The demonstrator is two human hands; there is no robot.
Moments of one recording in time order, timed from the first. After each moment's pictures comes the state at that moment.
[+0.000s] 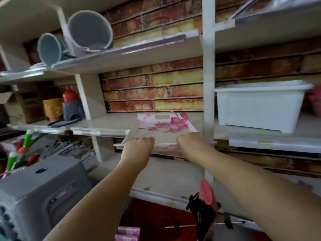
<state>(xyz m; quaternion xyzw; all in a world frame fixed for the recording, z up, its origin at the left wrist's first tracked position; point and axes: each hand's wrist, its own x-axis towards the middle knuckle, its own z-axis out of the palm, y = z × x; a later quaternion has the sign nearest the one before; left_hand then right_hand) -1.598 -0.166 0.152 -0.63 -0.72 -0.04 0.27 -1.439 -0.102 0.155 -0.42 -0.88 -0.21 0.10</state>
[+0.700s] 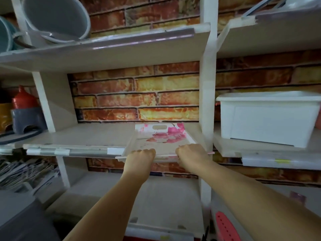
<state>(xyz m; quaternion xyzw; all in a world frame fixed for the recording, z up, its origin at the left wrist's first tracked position) -1.684 -0.010 0.128 -0.70 -0.67 -0.06 0.24 -1.521 0.024 0.142 -0.51 -0.84 -0.21 0.03</state>
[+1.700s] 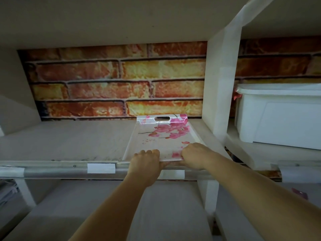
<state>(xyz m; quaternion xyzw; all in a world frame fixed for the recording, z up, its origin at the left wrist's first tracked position) -1.737 0.161 0.100 -0.75 -0.63 -0.04 0.17 -1.577 0.177 0.132 -0.56 -0.83 -0.06 -0.05</state>
